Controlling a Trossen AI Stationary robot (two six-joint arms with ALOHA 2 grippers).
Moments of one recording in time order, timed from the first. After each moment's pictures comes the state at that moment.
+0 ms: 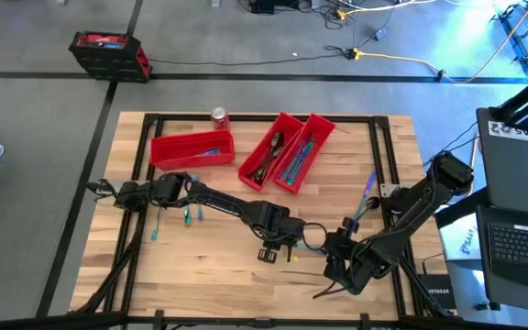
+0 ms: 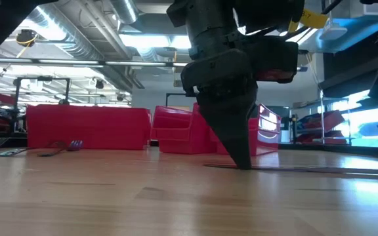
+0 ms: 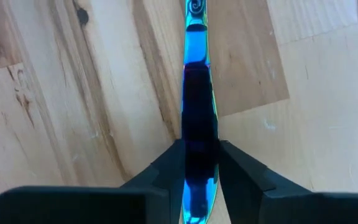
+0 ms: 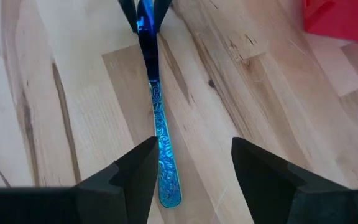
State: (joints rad) left arm -0.21 2.43 1.93 -0.85 0.01 0.08; right arm 0.83 1.57 0.97 -0.81 0.58 1.18
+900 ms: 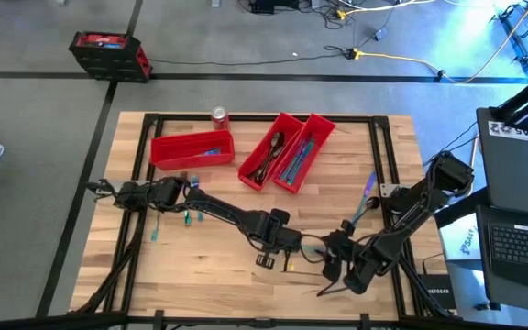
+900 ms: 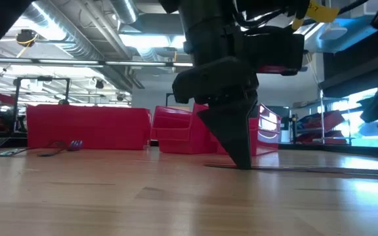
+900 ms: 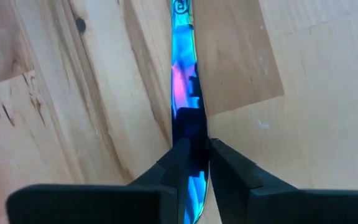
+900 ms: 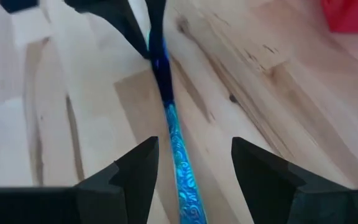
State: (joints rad) left arm -0.25 2.43 1.93 -0.84 -0.17 0.09; right arm 0.89 1.57 0.74 -0.42 0.76 1.24
